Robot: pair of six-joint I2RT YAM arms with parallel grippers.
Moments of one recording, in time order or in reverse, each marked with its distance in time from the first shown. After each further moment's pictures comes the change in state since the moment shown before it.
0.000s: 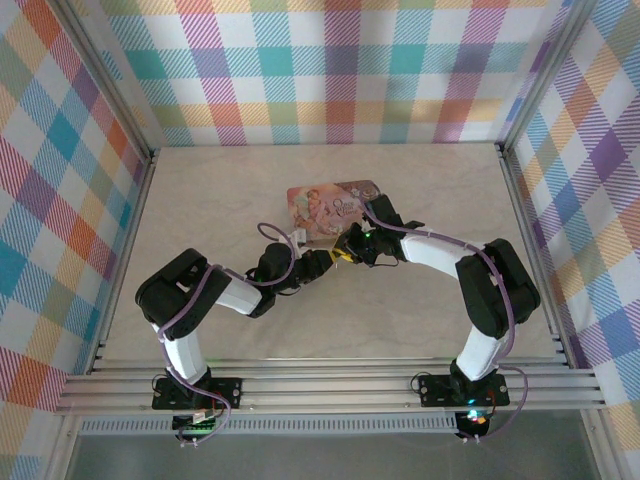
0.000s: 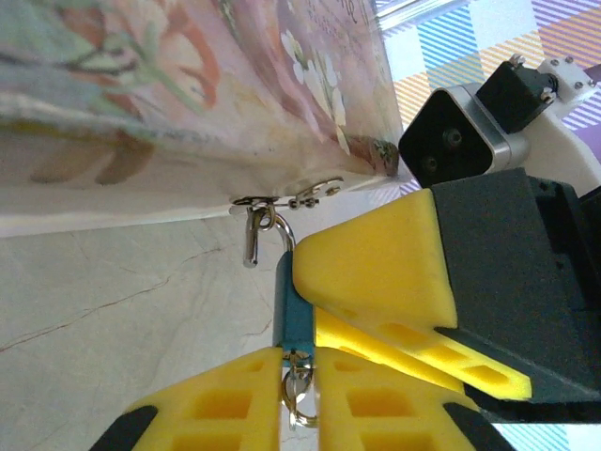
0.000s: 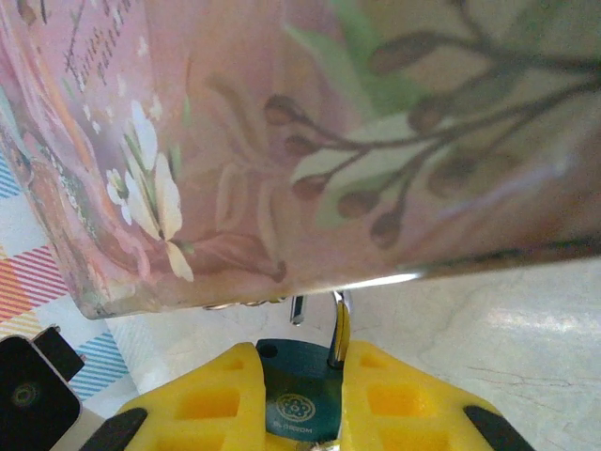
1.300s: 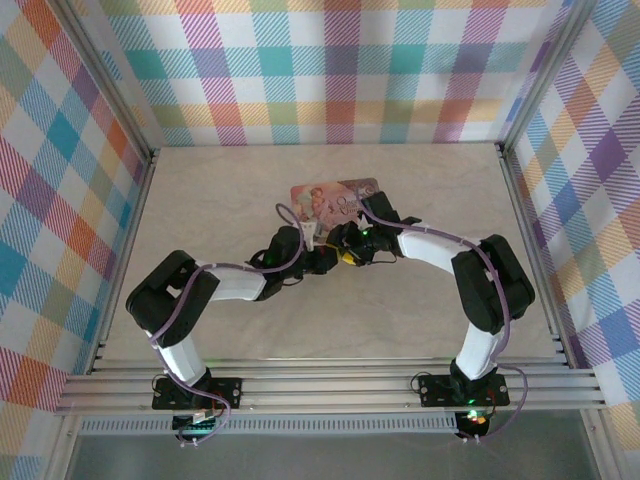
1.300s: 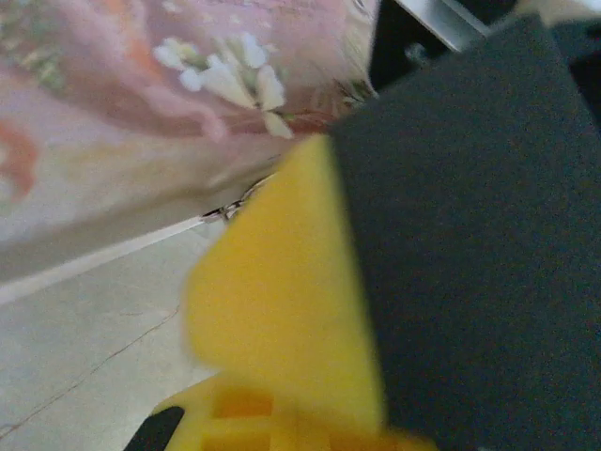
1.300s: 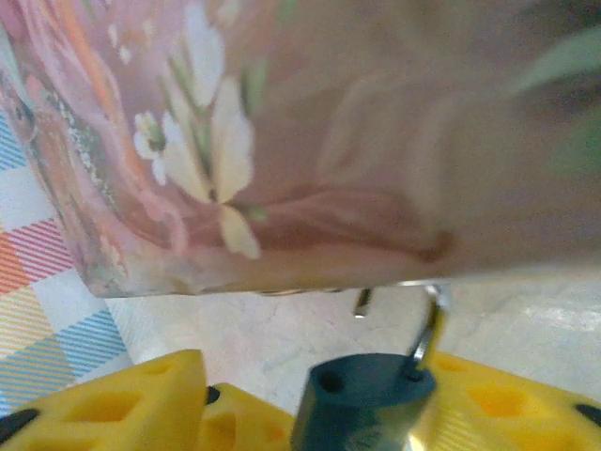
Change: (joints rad) left arm -0.013 -0.072 0.200 -0.463 0.023 0.422; right arm -0.004 0.040 0.050 -0.031 -0.059 -0.047
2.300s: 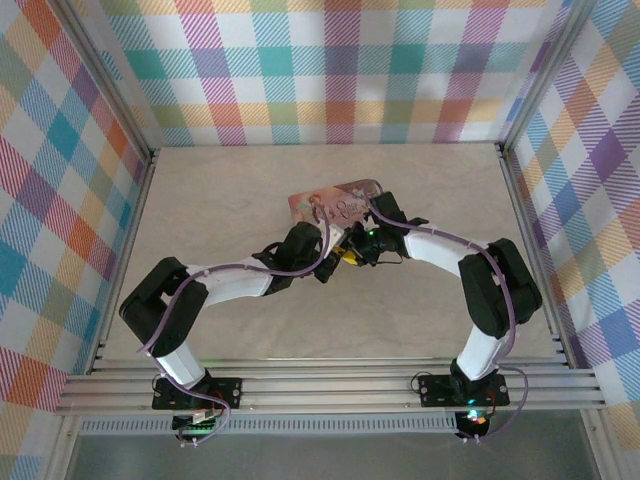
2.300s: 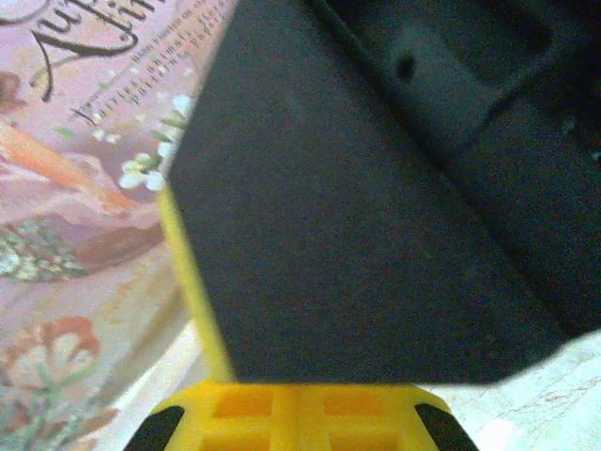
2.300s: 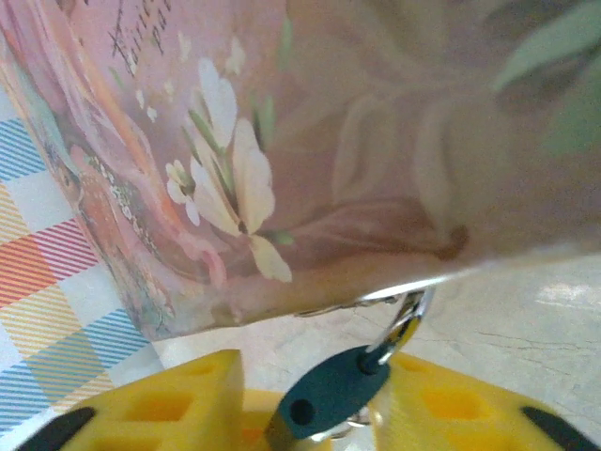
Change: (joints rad) left arm -0.086 -0.061 0.121 -0.338 -0.225 0.596; right arm -0.039 -0.045 -0.036 -0.018 -0.034 0.045
